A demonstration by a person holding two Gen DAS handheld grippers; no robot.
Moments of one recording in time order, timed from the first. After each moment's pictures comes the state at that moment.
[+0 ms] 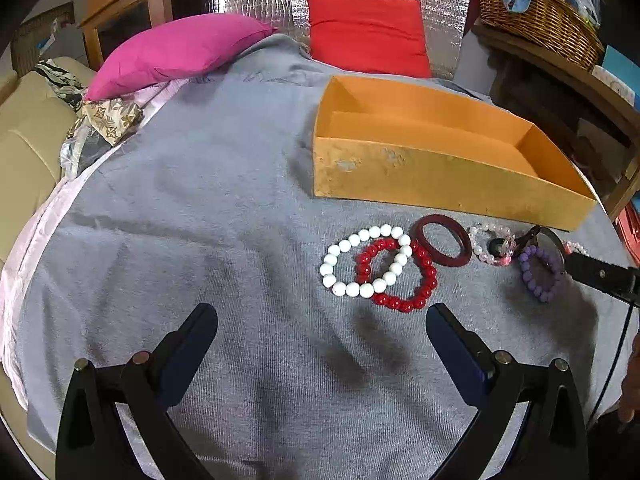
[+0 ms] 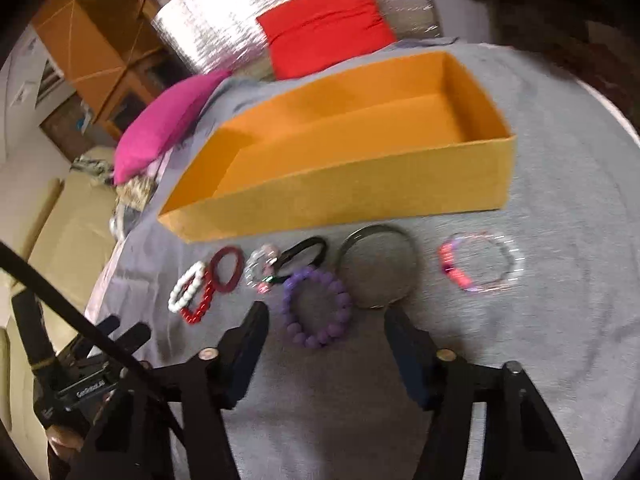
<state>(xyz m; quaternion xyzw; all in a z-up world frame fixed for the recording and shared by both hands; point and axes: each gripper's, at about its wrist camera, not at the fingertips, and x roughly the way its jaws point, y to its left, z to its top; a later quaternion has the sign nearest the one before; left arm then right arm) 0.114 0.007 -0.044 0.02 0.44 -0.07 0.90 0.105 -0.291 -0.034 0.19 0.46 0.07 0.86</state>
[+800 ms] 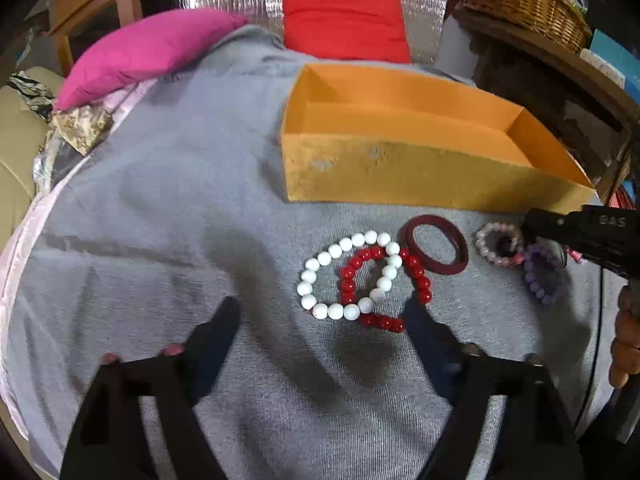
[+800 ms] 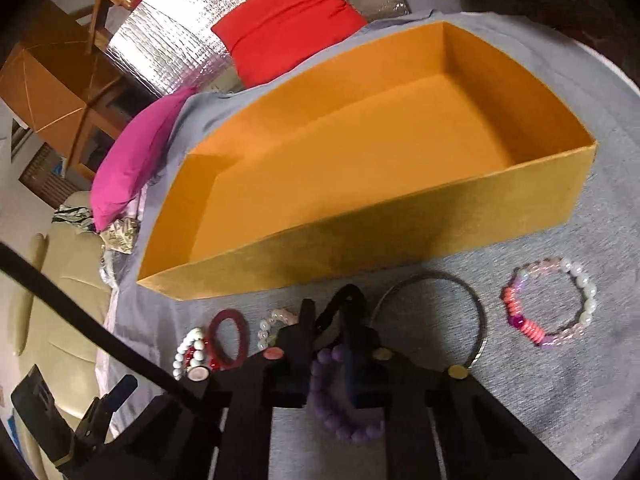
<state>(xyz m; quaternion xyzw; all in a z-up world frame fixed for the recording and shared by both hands) 0.141 -0.005 -0.057 0.04 0.46 -0.11 0.88 0.166 -0.281 -0.048 0.26 0.46 0.02 0.85</state>
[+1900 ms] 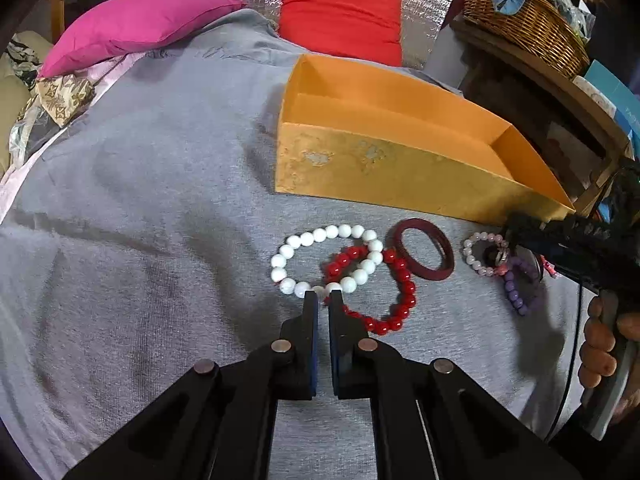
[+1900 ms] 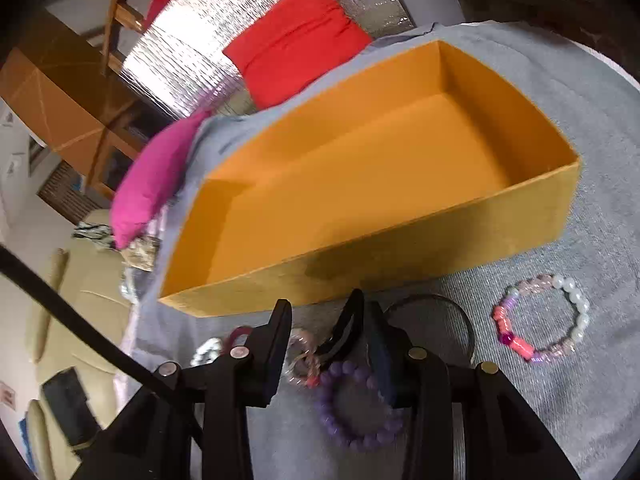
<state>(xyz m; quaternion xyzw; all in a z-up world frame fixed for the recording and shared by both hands) 0.153 0.012 -0.060 -0.02 0.47 -0.15 0.87 0.163 -0.292 -0.049 0.29 0.44 0.04 0.85</state>
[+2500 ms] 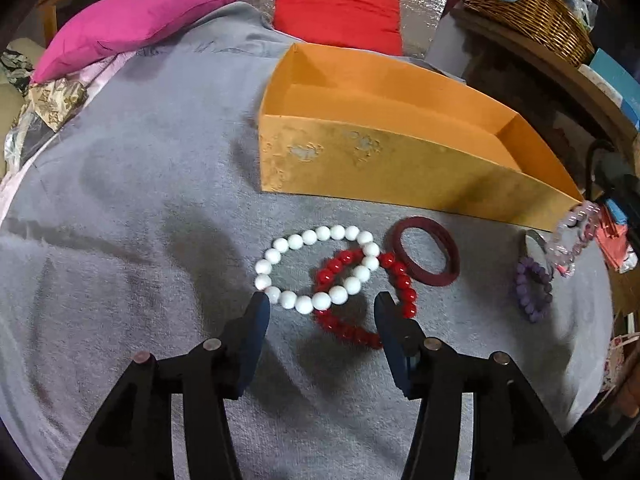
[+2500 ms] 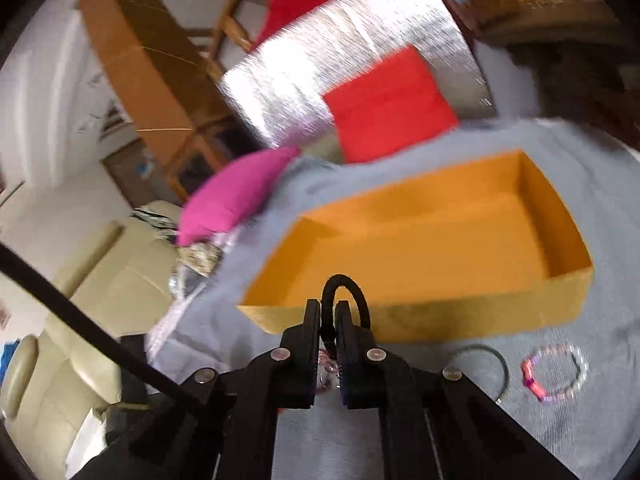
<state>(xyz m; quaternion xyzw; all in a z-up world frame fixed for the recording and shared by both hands) 0.168 -0.010 -0.067 0.00 0.48 -0.14 0.87 0.112 -0.264 0.018 0.22 0.28 0.16 0.92</state>
